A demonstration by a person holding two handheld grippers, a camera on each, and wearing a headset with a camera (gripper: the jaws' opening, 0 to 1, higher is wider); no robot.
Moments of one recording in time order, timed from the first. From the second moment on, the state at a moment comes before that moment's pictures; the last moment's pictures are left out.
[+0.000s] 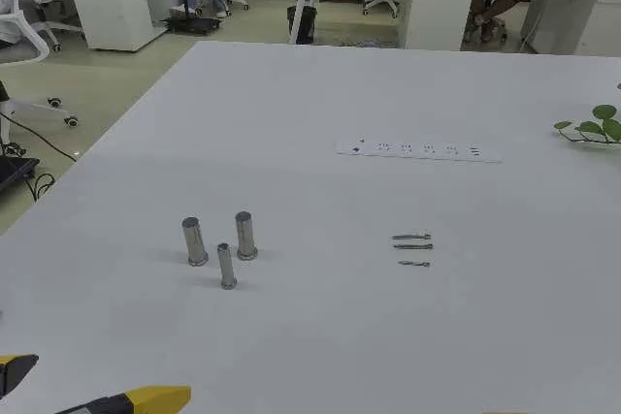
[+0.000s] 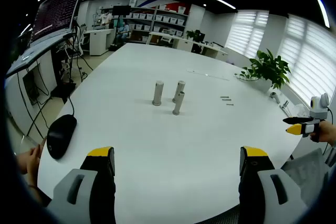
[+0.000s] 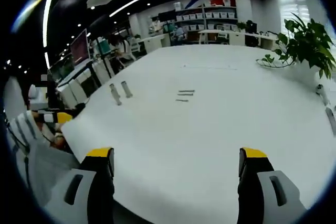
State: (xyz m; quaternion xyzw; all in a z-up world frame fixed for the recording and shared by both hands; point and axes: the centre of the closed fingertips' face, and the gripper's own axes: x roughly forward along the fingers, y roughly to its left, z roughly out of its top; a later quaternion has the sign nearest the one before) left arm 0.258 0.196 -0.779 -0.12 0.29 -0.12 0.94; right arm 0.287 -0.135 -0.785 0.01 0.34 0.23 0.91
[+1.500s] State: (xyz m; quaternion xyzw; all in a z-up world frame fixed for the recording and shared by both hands) left arm 0.265 0.185 -0.779 -0.06 0.30 -0.15 0.94; right arm 0.288 -0.129 -0.768 0.04 0.32 0.23 0.92
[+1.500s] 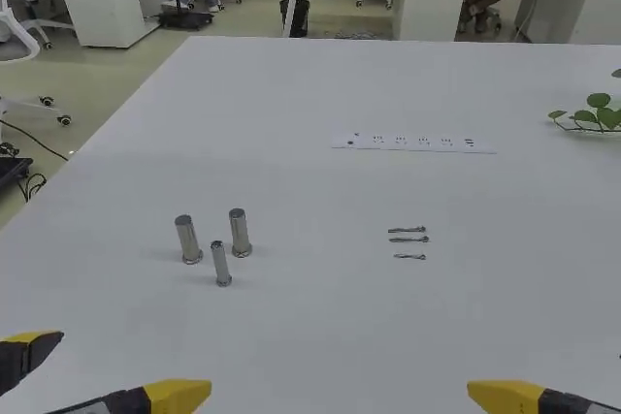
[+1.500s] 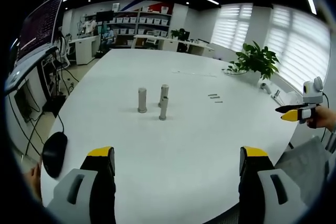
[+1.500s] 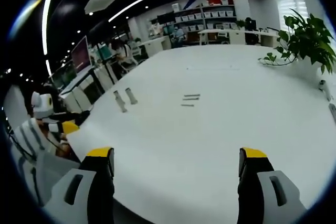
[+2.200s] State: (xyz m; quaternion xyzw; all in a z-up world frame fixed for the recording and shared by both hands) left arm 0.276 0.179 -0.773 -0.06 0.30 -0.17 0.94; right arm 0.291 -0.132 -0.760 0.05 0.32 0.22 0.92
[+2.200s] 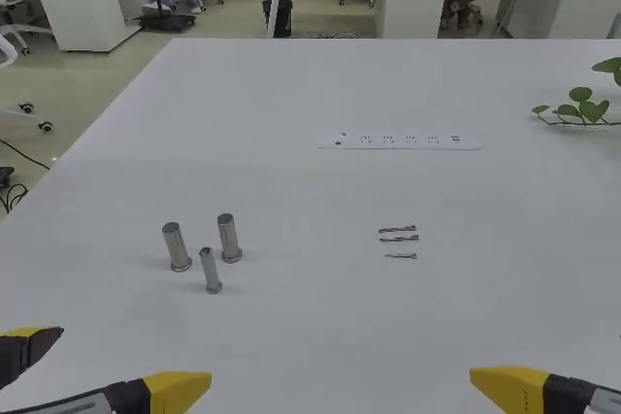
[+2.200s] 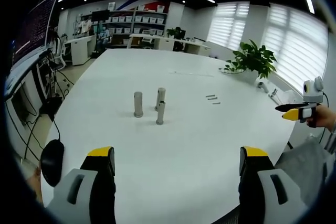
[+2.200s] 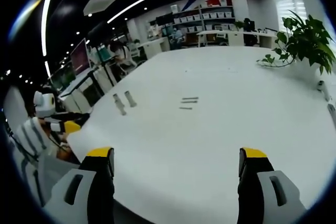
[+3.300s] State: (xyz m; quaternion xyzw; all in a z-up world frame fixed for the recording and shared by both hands) left arm 0.295 0.173 -0.795 -0.05 0.33 -0.17 0.93; right arm 0.282 -0.137 -0.774 0.03 0.36 0.23 0.90
